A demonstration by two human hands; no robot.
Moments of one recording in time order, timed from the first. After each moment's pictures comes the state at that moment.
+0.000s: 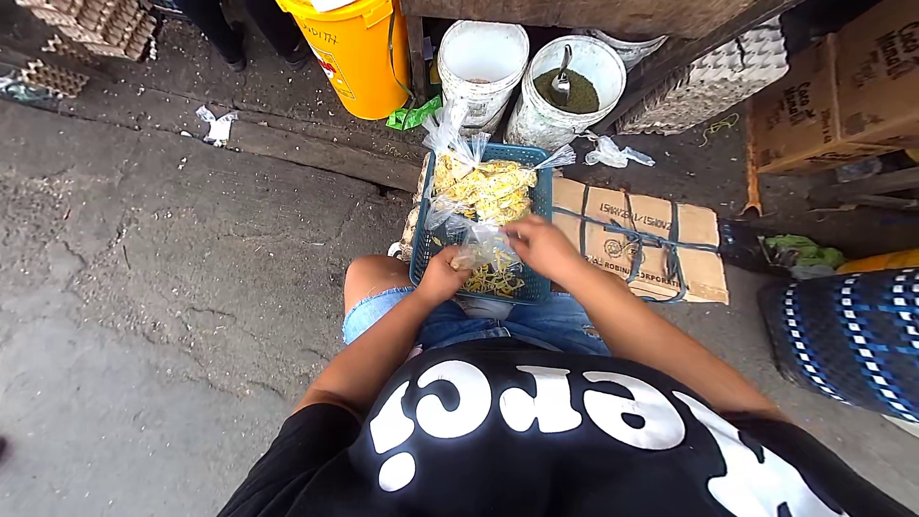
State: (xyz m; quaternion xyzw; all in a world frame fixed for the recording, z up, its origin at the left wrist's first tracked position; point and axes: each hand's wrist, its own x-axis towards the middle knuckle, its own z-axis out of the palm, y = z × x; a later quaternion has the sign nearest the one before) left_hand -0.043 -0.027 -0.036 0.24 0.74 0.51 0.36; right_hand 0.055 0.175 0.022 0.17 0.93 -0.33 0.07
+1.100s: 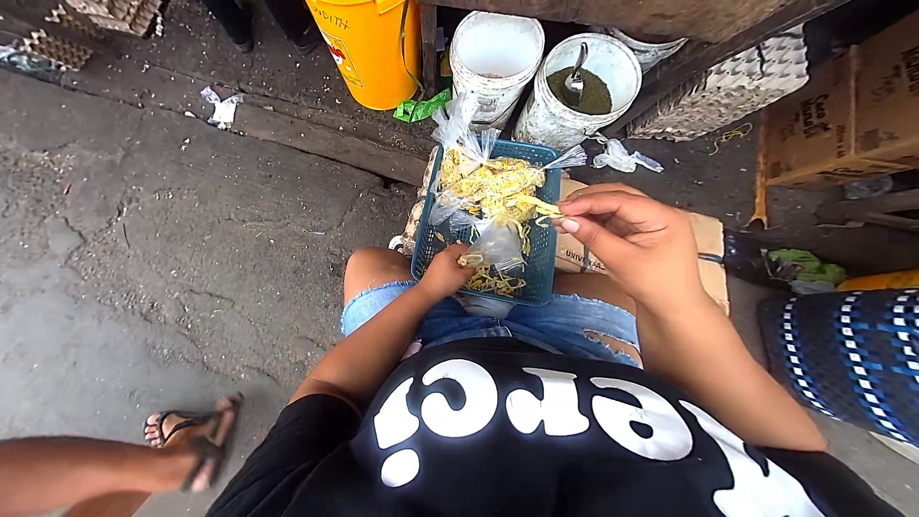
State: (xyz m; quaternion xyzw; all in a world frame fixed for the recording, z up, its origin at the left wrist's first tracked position) left_hand -0.049 -0.021 -0.033 0.28 0.77 0.41 0.40; right_hand 0.082 0.166 0.137 0.02 0.79 -0.57 -0.23
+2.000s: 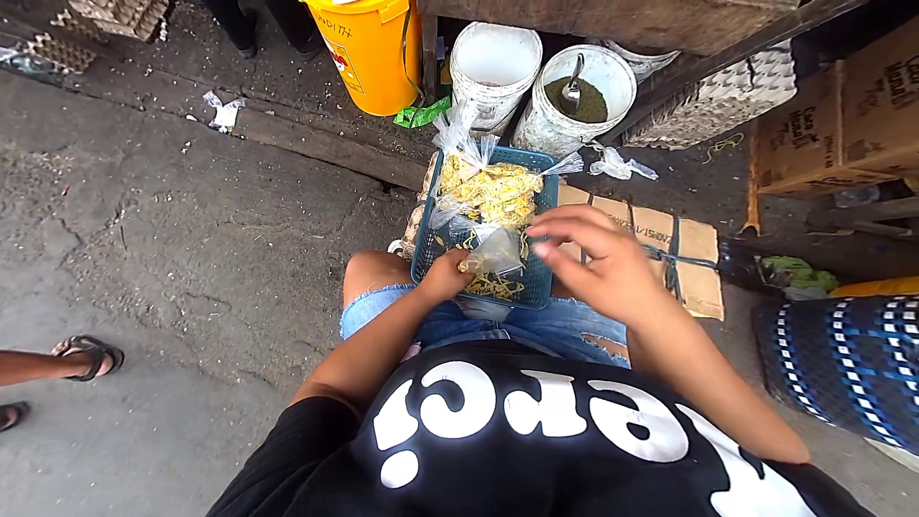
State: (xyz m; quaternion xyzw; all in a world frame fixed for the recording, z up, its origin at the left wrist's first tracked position) left_hand -0.050 -0.025 -0.036 0.31 0.76 0.41 0.40; right_hand 0.086 0.154 0.125 0.01 0.91 -0.38 -0.16
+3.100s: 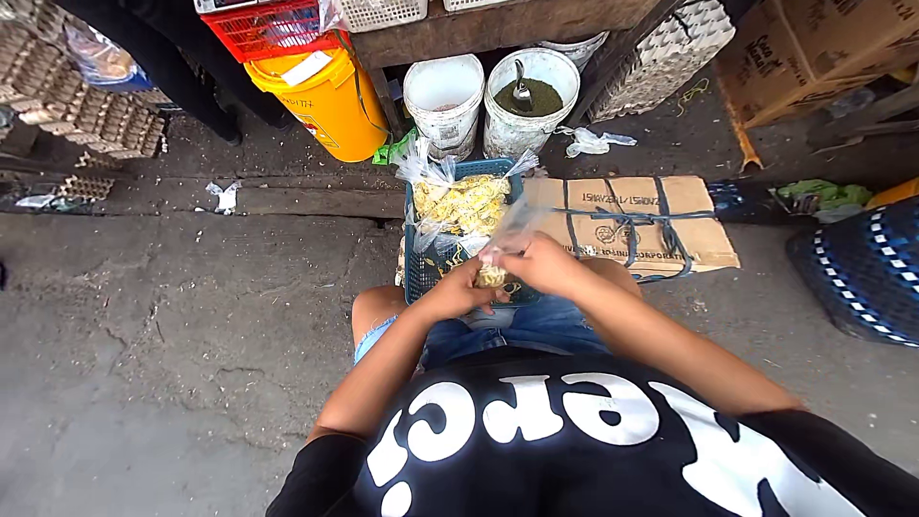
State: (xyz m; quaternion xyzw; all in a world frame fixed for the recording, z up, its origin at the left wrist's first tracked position) left_hand -0.035 0.001 0.057 0.34 0.58 0.47 0.58; right_hand 0.081 0.160 0.090 0.19 0.80 -0.56 -0.01
